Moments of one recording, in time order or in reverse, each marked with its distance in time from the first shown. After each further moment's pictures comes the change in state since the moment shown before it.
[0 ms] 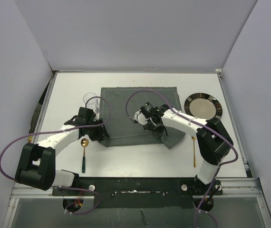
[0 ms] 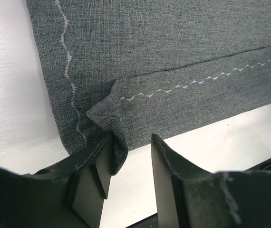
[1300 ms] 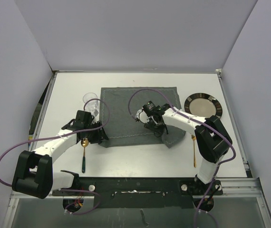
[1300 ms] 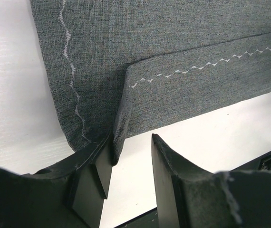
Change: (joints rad) left arm 0.007 -0.087 -0.060 -0.004 0.021 0.007; right arm -0.046 0.054 -0.007 0.050 0.003 -0.004
